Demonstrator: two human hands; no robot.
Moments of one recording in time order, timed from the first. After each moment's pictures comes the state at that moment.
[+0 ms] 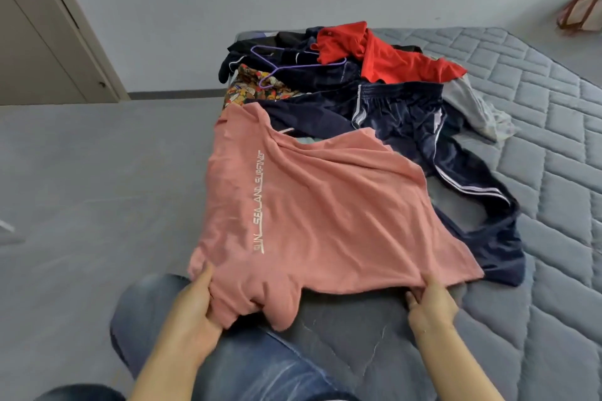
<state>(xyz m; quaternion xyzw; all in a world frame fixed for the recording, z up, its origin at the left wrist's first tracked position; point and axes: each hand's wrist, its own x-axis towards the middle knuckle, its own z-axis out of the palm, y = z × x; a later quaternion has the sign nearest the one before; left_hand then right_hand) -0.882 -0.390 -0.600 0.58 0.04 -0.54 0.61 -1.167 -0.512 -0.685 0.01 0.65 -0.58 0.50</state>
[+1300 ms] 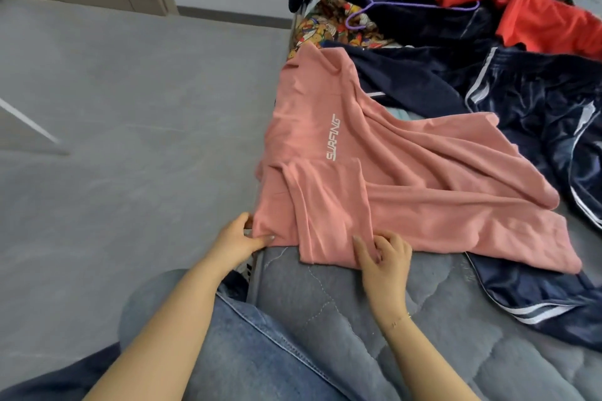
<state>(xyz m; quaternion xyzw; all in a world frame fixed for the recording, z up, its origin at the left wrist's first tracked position) -0.743 -0.459 -0.737 0.79 -0.29 -0.45 0.31 -0.984 -0.524 -0.733 -0.67 0.59 -0.31 0.31</state>
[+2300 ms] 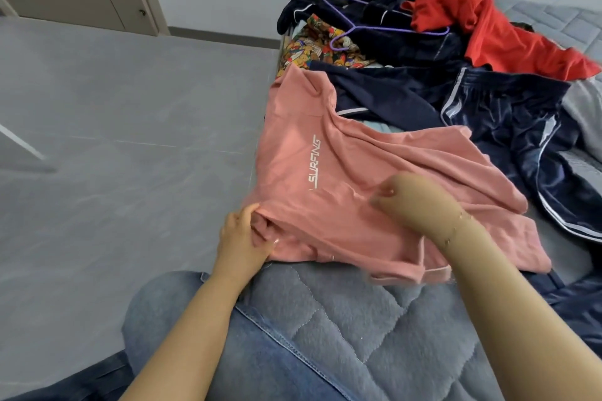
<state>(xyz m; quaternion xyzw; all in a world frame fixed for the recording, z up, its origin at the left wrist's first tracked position) -0.772 -0.465 -0.722 0.83 -0.39 -0.26 0.31 -0.977 -0.621 -0.583 -0.84 0.51 0.08 0.16</state>
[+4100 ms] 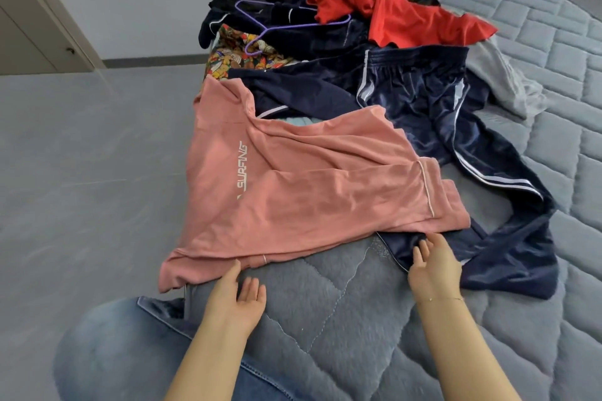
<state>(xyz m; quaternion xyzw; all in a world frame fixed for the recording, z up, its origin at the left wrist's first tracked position) -0.899 -0.480 -0.689 0.50 0.33 -0.51 0.62 -1.165 -0.596 -0.718 -0.22 0.70 -0.48 0.47</state>
